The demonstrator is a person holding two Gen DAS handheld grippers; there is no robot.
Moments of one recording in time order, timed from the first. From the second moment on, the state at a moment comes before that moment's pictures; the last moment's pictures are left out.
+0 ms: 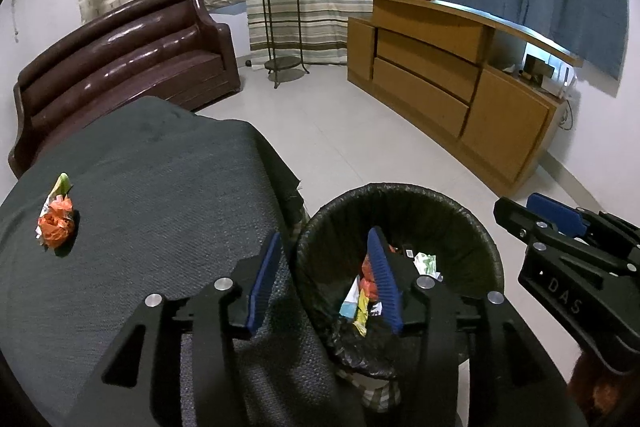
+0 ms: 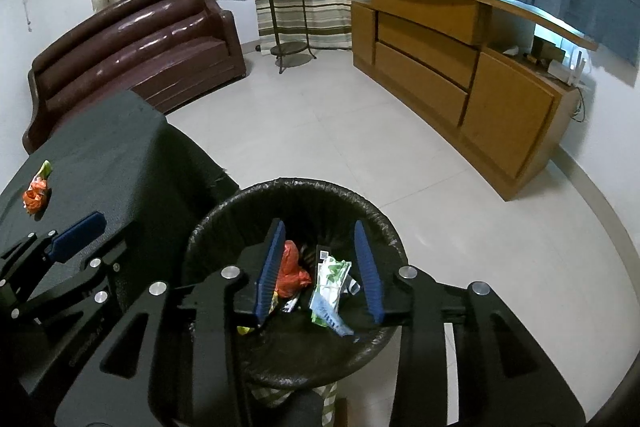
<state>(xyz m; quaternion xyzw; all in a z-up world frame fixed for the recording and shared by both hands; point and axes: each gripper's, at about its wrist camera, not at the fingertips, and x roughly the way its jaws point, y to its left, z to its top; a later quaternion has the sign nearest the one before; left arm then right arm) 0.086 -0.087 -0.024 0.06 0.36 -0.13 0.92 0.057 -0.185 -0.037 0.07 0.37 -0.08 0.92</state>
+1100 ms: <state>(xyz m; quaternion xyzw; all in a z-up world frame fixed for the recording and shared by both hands) 0.067 0.086 0.006 0.00 0.34 0.02 0.94 0.083 -0.056 -0.019 0.04 0.37 0.03 0.93</state>
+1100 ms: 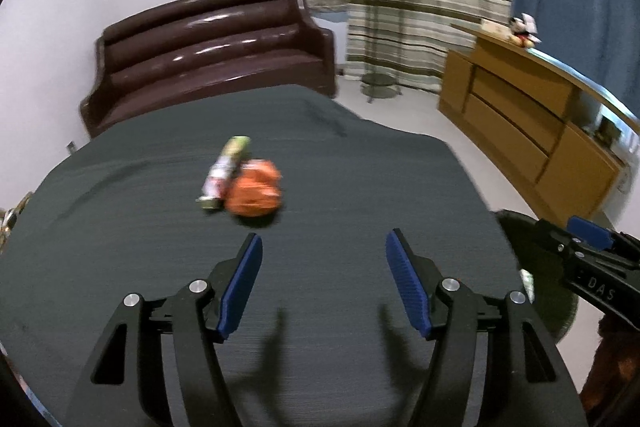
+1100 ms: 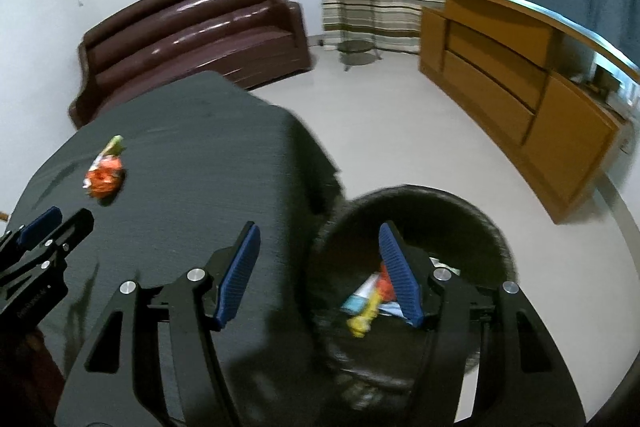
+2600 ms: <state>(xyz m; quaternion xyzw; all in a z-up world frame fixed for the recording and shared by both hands) 0.093 0.254 -0.007 -0.05 0.35 0.13 0.92 0.172 0.151 -0.034 -0.03 0.41 0.15 0.90</state>
